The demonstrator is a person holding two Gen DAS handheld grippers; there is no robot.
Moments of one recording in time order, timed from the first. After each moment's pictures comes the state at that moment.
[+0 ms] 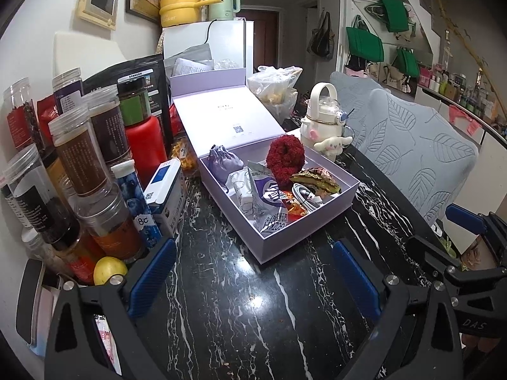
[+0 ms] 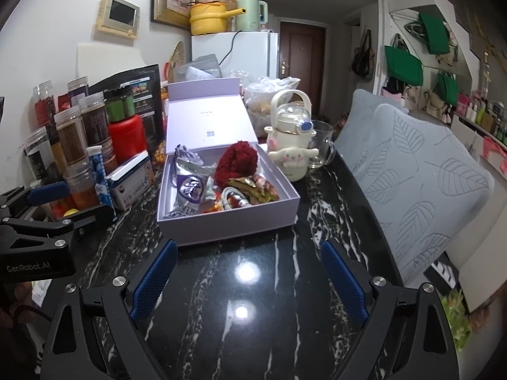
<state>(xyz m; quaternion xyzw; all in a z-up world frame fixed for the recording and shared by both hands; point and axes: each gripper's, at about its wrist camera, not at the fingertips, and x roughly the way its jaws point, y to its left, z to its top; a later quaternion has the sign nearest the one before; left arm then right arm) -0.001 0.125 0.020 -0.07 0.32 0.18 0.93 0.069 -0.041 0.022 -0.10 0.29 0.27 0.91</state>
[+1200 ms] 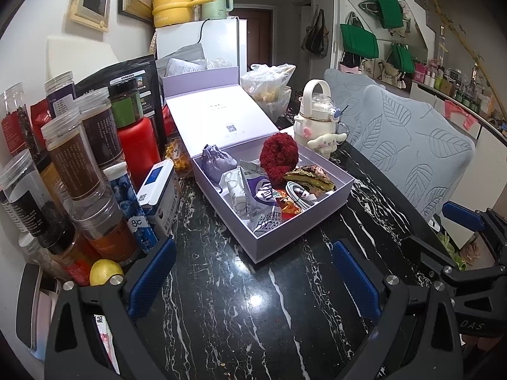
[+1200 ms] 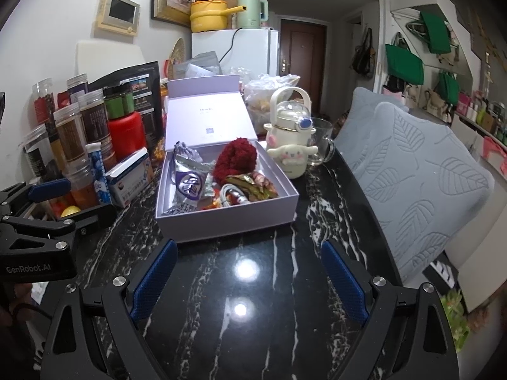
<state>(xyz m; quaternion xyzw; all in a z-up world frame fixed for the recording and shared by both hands) 0.004 0.123 0.019 -0.07 0.33 0.16 0.93 0.071 -0.043 0.021 -0.10 0.29 0.27 0.91</state>
